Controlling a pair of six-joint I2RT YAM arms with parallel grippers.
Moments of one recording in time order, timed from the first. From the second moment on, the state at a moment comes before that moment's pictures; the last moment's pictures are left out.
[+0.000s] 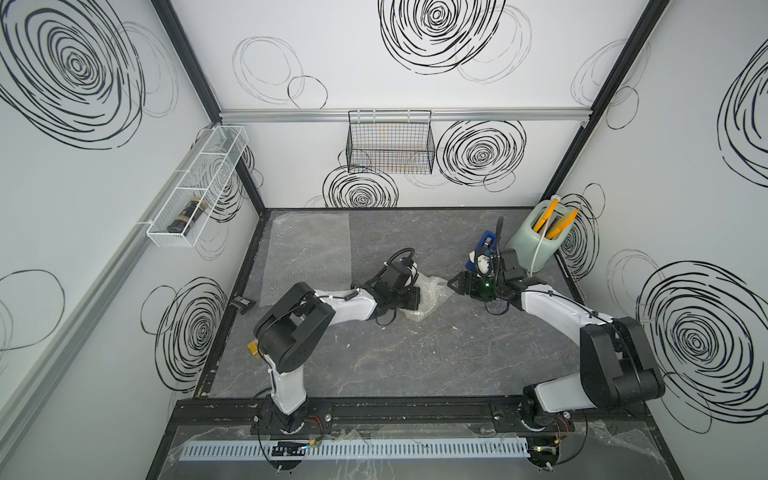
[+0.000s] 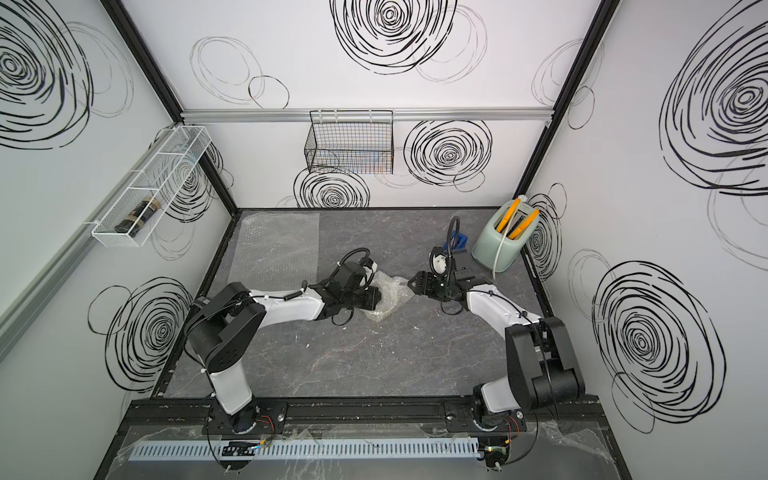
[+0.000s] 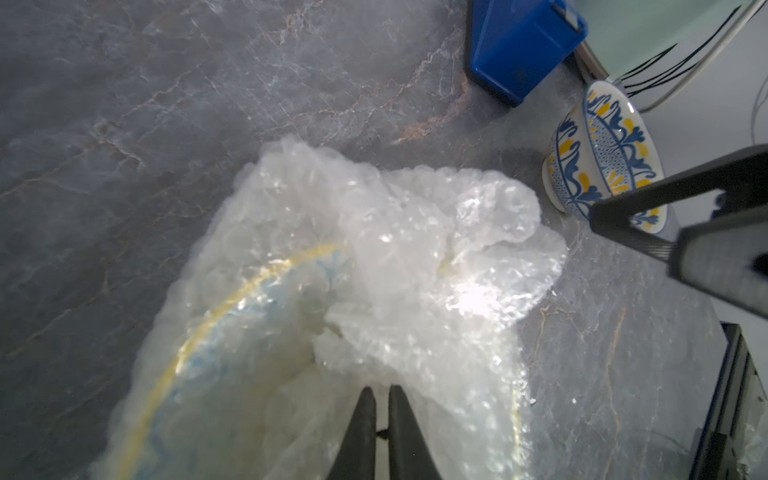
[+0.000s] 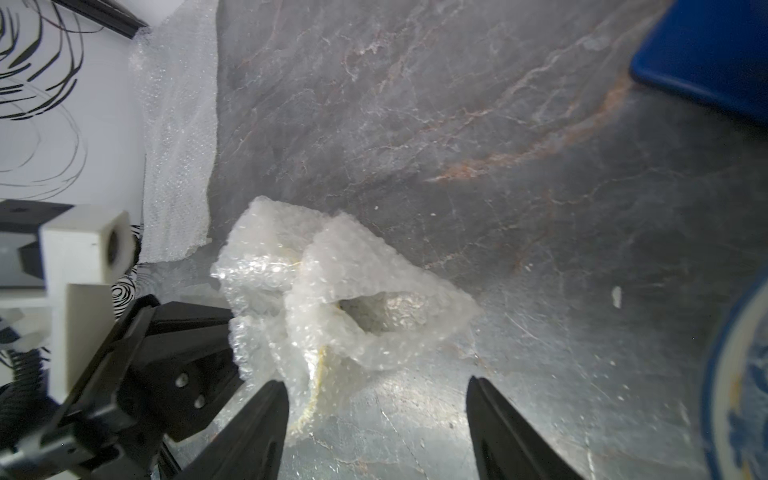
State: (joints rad) left arm -0.71 1.84 0.99 0.07 0.17 -0.52; right arm 0.27 1.43 0.78 -0.20 -0.47 0.45
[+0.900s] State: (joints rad) left arm -0.70 1.78 0.99 0.01 0.14 -0.50; right arm 0.48 1.75 0.92 -0.11 -0.54 0.48
